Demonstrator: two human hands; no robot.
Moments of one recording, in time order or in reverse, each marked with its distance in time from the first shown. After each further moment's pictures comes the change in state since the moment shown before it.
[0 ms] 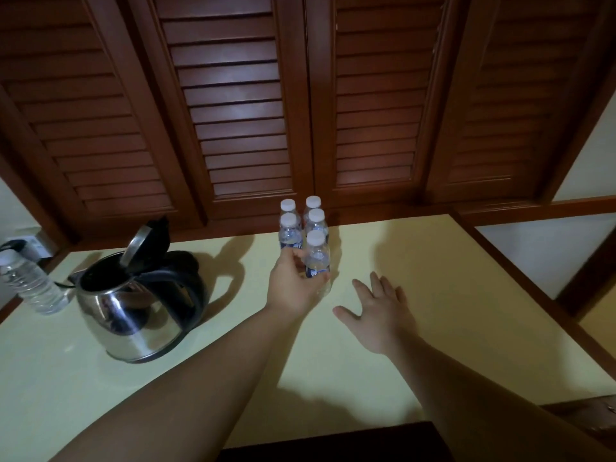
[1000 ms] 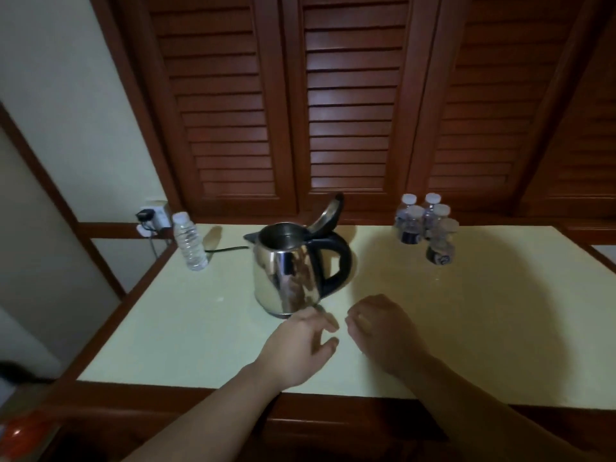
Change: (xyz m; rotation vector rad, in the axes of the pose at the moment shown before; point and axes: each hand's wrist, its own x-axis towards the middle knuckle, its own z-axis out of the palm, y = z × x) left_hand -0.121 -0.129 -0.229 0.433 -0.261 0.333; right_hand -0.089 -0.227 0.023 0.228 0.277 -0.472
